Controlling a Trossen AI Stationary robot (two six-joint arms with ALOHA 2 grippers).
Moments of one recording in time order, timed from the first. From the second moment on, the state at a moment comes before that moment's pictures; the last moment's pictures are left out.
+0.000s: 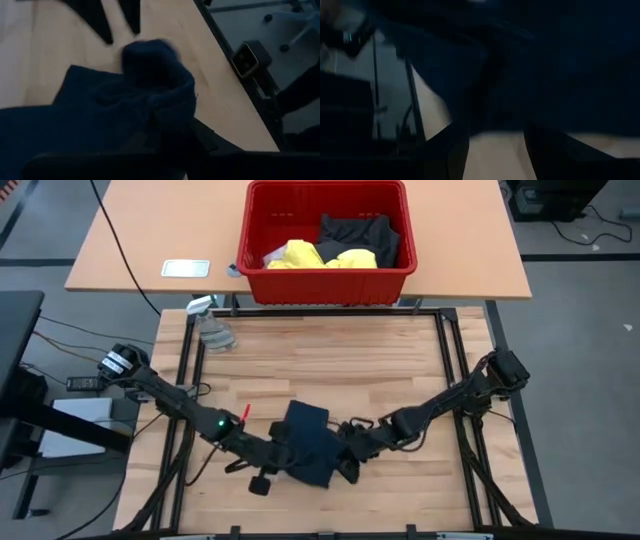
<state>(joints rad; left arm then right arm) -0.53 1.47 0.91 -0.13 -0.14 -0.22 0.41 1.73 1.05 -0.09 0.02 0.97</state>
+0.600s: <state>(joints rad) -0.67 1.46 0.91 -0.62 -0.25 -0.51 0.33 1.80 1.05 -0.18 0.29 1.05</state>
